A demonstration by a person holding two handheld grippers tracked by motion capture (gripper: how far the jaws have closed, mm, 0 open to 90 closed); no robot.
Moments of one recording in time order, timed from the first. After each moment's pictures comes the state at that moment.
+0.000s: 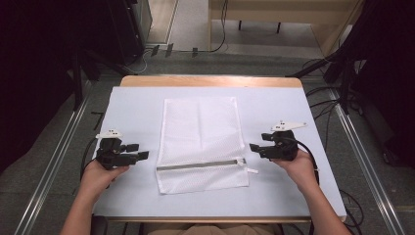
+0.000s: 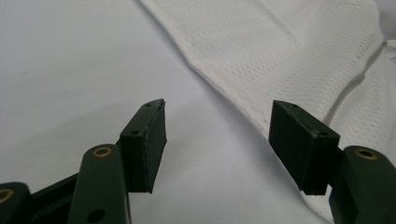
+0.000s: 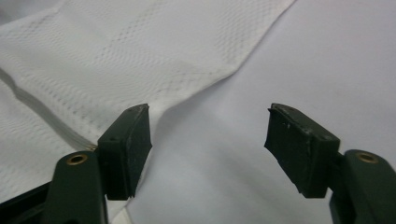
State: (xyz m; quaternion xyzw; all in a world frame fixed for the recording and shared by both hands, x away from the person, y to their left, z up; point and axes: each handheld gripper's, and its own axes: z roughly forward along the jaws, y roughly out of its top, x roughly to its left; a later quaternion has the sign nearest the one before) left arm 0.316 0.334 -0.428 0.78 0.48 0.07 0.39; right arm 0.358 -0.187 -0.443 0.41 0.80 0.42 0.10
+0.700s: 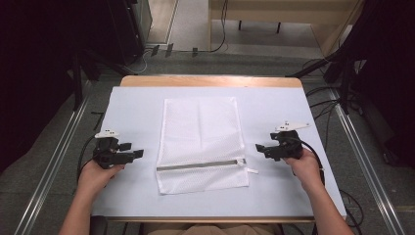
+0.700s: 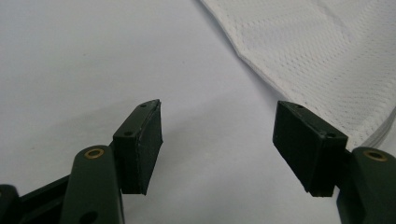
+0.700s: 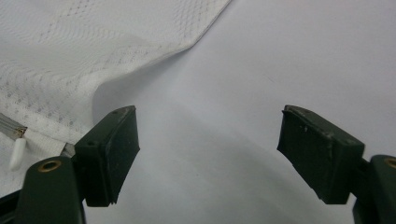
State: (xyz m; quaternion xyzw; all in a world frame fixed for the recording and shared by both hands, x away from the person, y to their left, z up) left arm 0.320 0.343 -0.436 0.77 0.51 0.10 0.36; right arm 0.368 -0.205 -0.460 0.42 0.81 0.39 0.12
